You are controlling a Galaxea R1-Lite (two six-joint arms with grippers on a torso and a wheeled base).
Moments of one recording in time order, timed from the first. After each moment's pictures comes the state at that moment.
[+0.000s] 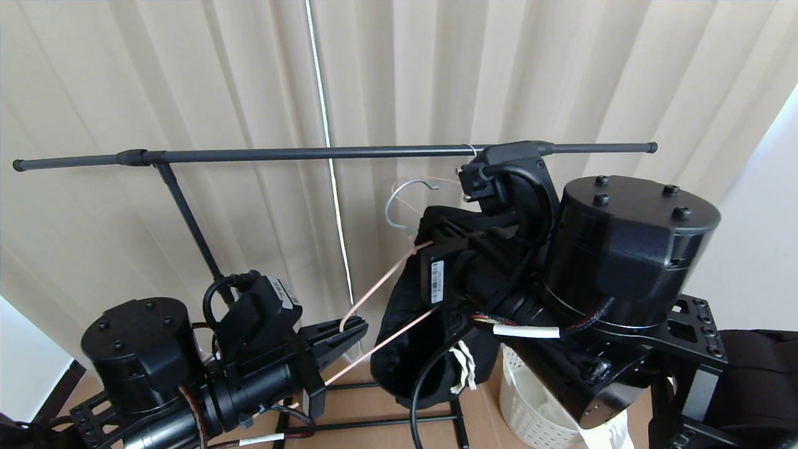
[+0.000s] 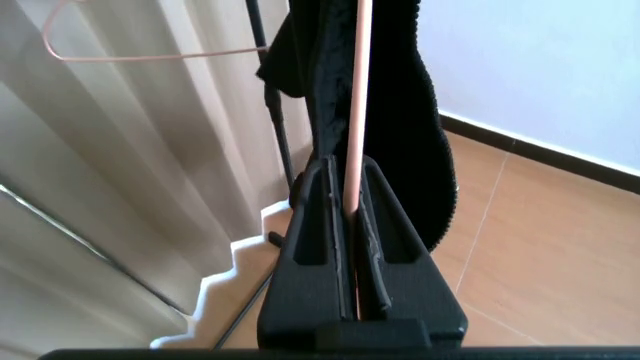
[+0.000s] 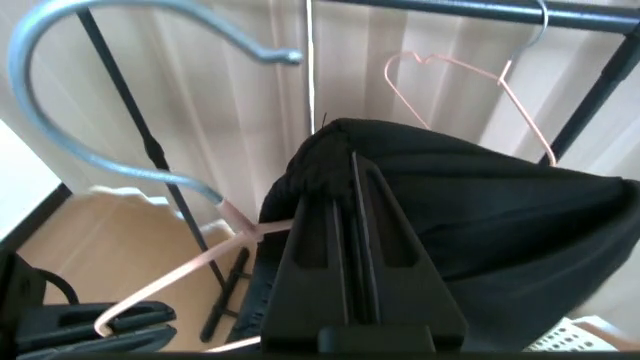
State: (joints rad) left arm -0.59 1.74 -0.26 -1.36 -0.30 0.22; right arm 1.00 1.77 -0.96 -0.76 -0.64 0.06
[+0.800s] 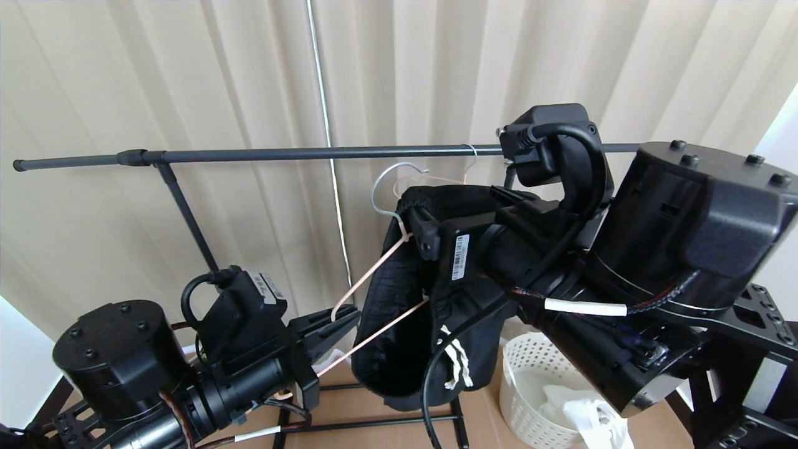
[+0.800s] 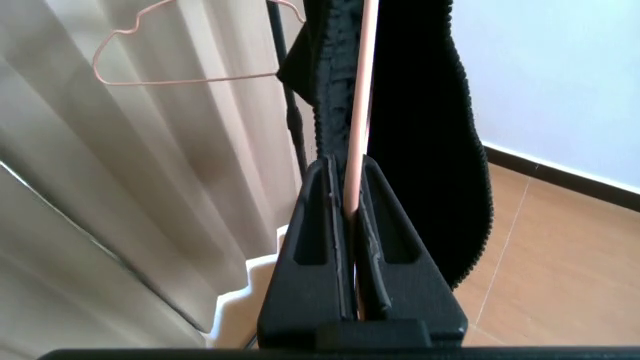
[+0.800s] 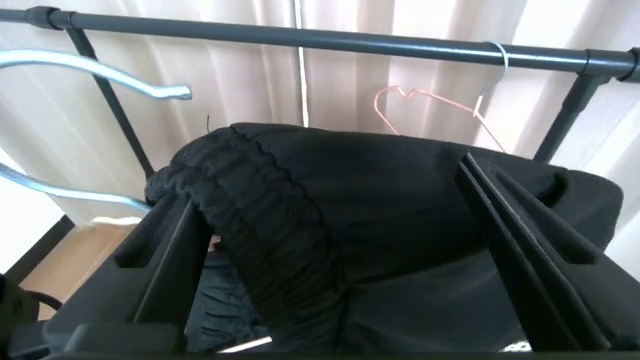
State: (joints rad) left arm -0.58 1.73 -0.24 -1.46 -0.26 0.22; right arm 0.99 1.71 -0.95 -0.80 -0.64 0.03
